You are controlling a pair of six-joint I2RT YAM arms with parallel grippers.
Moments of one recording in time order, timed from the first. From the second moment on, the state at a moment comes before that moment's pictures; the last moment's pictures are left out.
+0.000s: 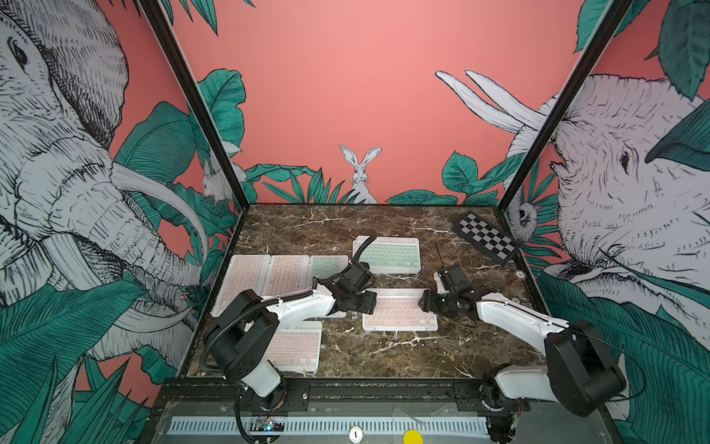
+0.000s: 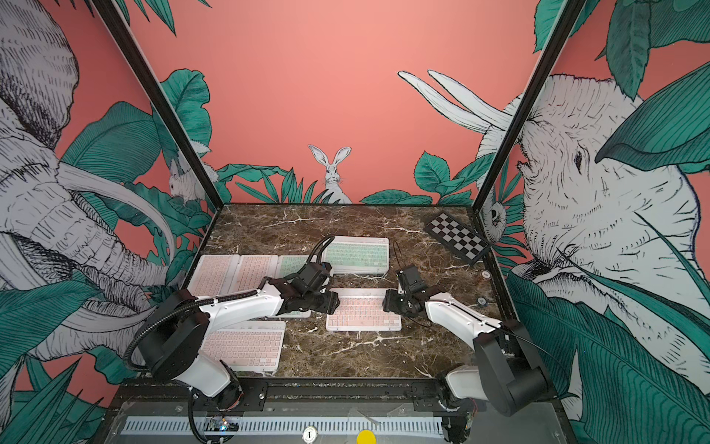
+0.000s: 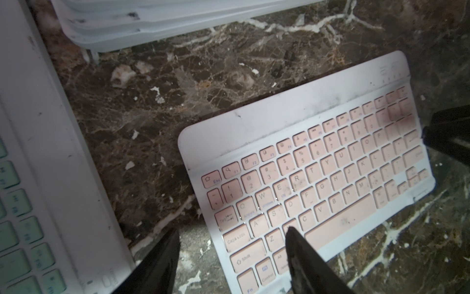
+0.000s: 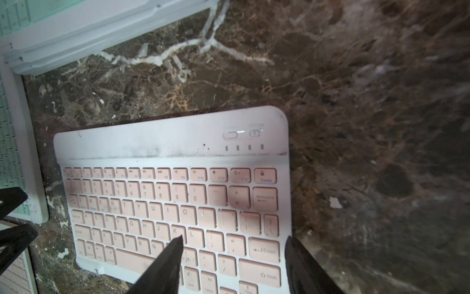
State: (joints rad) left arm -0.82 1.57 0.87 -0.32 0.03 -0.48; right arm 0.43 1.32 0.64 -0.41 -0.14 0.56
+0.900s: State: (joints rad) left arm -0.85 1.61 0.82 -0.27 0.01 -0.53; right arm 0.53 1.29 0.57 -0.47 -0.07 0.61
